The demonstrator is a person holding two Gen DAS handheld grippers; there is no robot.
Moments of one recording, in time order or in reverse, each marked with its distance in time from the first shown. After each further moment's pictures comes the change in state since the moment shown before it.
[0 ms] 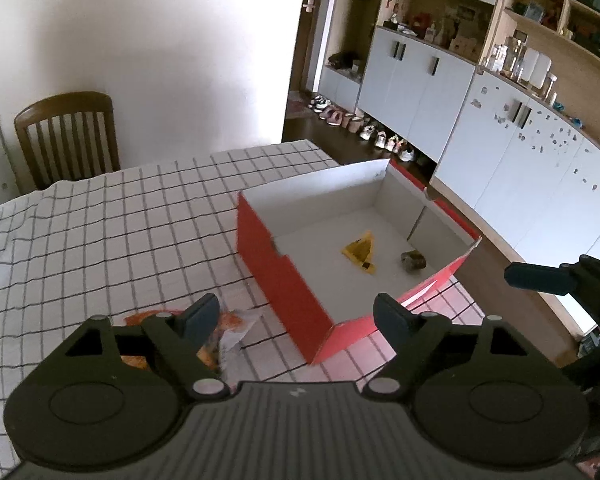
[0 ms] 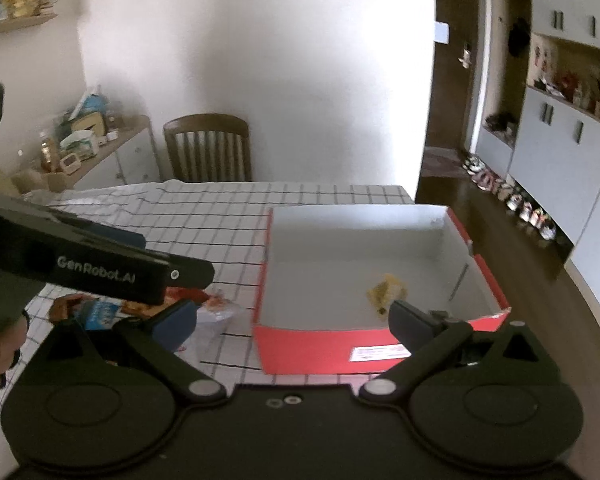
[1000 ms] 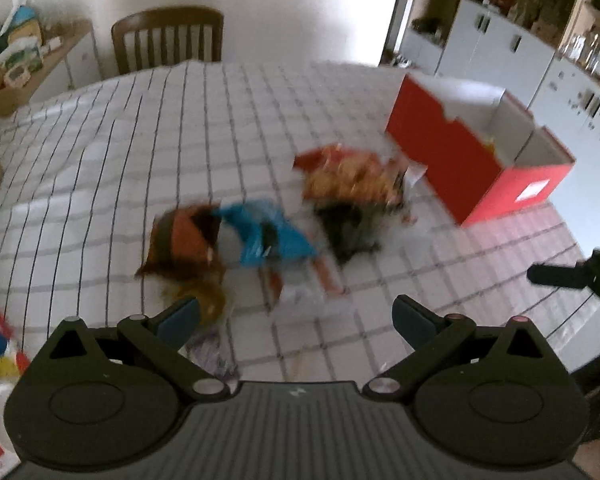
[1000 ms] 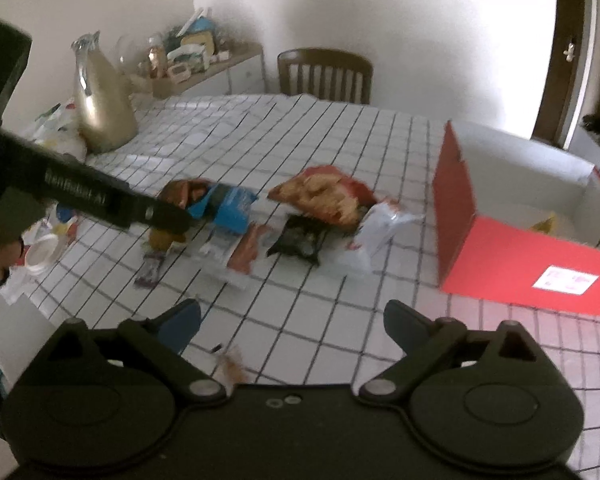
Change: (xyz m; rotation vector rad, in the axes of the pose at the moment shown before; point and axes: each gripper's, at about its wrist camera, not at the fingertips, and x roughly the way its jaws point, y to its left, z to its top) left arm -0.042 0.132 -0.142 -0.140 0.144 0.174; right arm 0.034 0.127 -0.085 -0.164 0.153 0.234
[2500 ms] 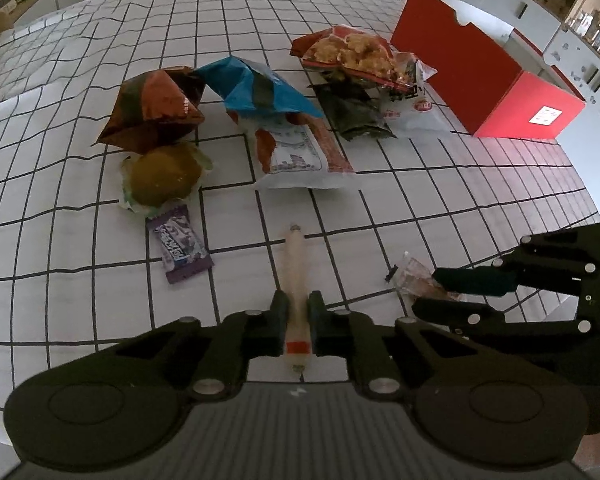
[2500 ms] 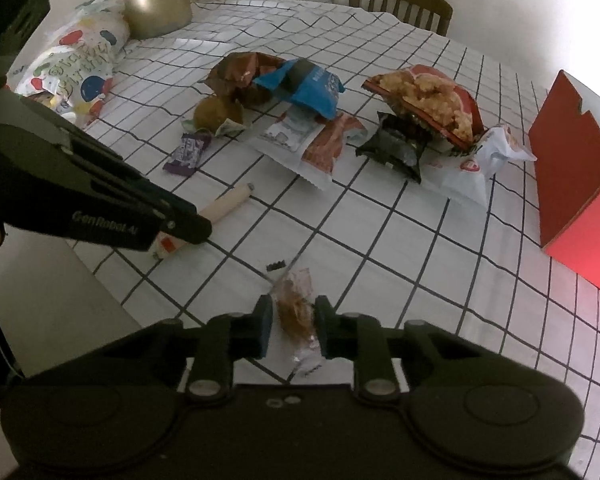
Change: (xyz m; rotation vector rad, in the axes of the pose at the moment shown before) left arm 0.045 -0.001 -0.066 -0.041 0.139 -0.062; right arm 0.071 0.047 -0.035 -0.179 0.216 0.069
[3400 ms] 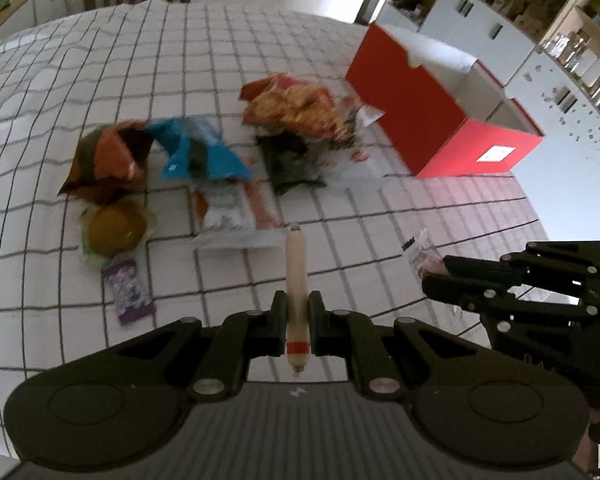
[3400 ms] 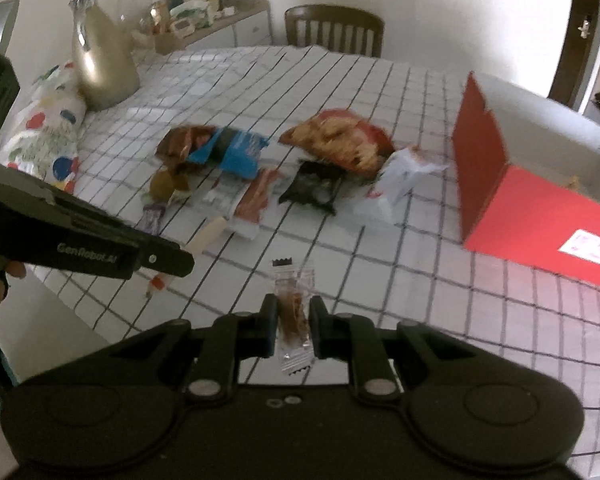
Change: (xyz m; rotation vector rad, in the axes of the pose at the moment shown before) left arm -0.031 -0.029 0.032 -0.014 -0.042 -0.114; right arm -0.059 -0.042 0.006 0.176 -0.102 -0.061
